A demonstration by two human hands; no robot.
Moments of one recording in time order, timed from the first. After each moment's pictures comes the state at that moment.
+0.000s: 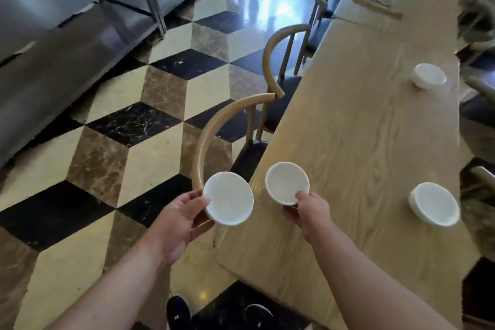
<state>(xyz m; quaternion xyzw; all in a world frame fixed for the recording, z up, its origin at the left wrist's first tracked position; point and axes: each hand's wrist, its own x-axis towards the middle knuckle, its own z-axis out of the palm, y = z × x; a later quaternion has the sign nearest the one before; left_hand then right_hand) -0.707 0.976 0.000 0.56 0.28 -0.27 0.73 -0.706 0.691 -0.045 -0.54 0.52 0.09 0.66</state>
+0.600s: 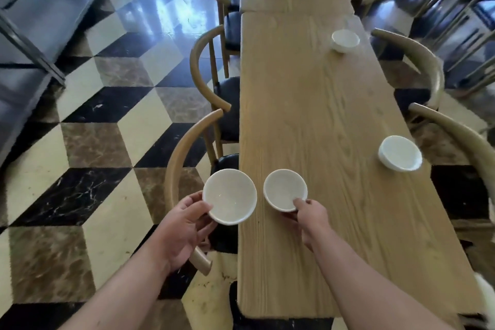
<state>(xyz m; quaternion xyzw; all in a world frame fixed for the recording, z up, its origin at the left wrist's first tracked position) -0.565 0.949 0.000 0.57 0.17 -0.45 0.66 -0.695 0.696 -0.095 -0.47 0.62 0.00 0.63</state>
